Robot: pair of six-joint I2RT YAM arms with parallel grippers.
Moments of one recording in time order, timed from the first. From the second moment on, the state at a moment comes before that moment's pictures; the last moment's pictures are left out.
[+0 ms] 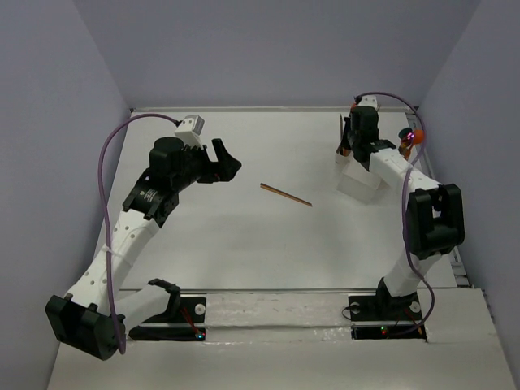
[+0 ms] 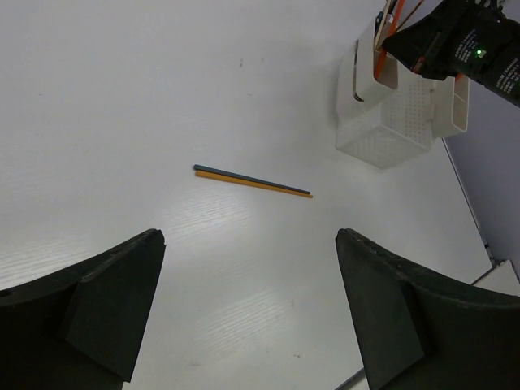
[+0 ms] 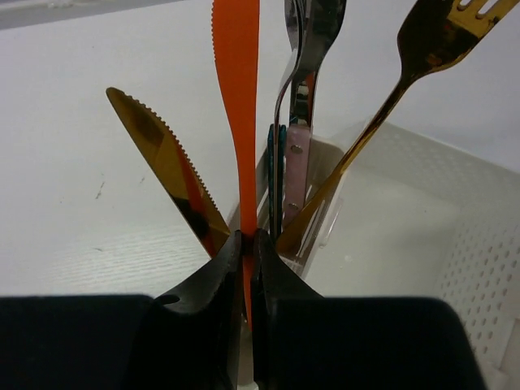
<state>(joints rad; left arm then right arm) -0.38 1.05 1.05 -0.36 0.21 -0.44 0.21 1.74 1.33 -0.10 0.30 0.21</state>
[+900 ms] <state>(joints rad) -0.38 1.08 1.06 -0.36 0.21 -0.42 0.54 1.63 1.35 -0.38 -0.04 0.16</state>
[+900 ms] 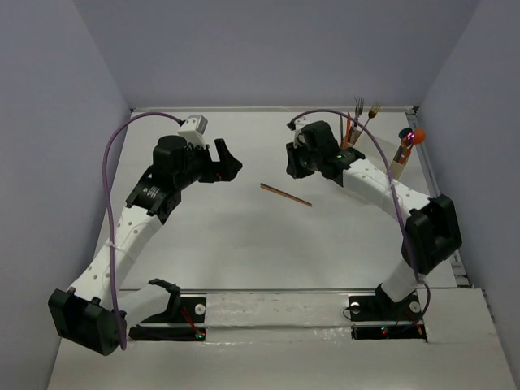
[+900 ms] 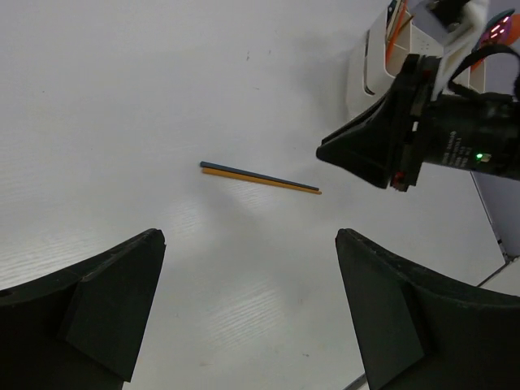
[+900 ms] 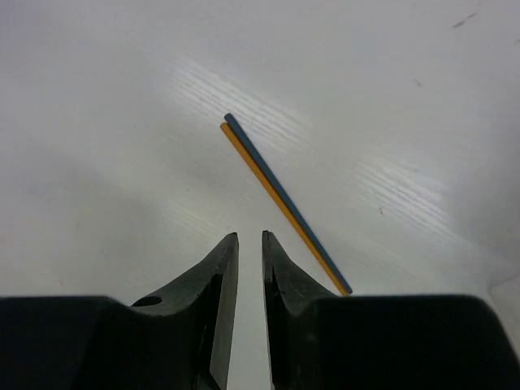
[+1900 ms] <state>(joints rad) -0.38 1.08 1.06 -0.36 0.21 -0.41 0.60 2.15 1.66 -0.59 -0.03 0.14</state>
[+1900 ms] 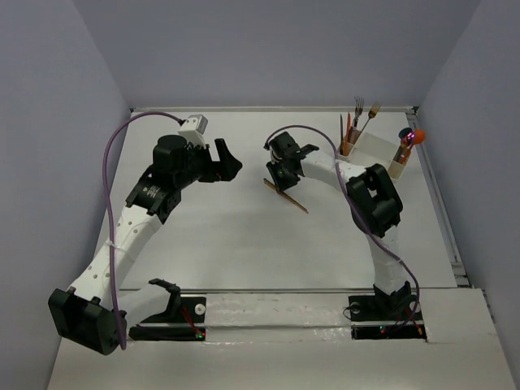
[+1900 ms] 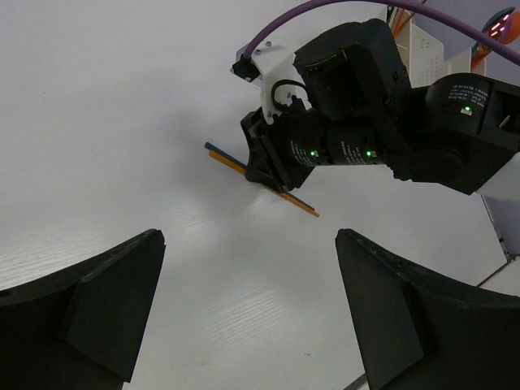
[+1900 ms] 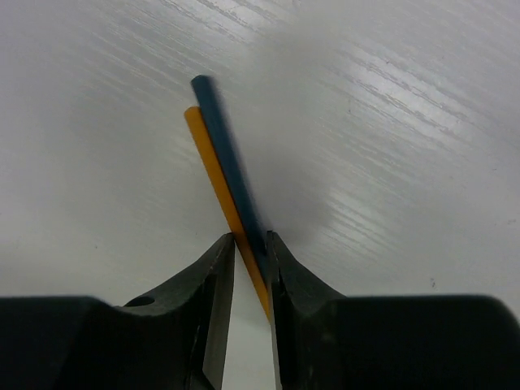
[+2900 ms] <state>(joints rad) -0.38 1.08 1.06 -0.36 0.22 -0.41 0.60 2.23 1.77 -0.62 0.02 0.16</state>
